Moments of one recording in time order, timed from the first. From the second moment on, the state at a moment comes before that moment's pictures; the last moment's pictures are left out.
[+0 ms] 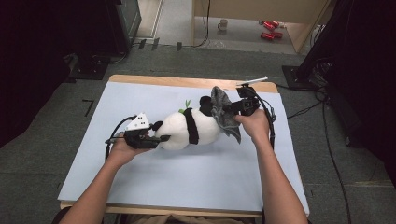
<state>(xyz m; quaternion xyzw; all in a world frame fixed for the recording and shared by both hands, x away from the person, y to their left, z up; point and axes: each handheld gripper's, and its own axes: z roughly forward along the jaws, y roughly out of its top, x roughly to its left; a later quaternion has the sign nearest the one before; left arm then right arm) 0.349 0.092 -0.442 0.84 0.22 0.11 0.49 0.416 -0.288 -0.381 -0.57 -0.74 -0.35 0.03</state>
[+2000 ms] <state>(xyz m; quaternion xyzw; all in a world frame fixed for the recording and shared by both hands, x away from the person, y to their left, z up) 0.341 0.086 -0.439 0.84 0.20 0.12 0.49 0.411 -0.156 -0.348 -0.47 -0.81 -0.34 0.10</state>
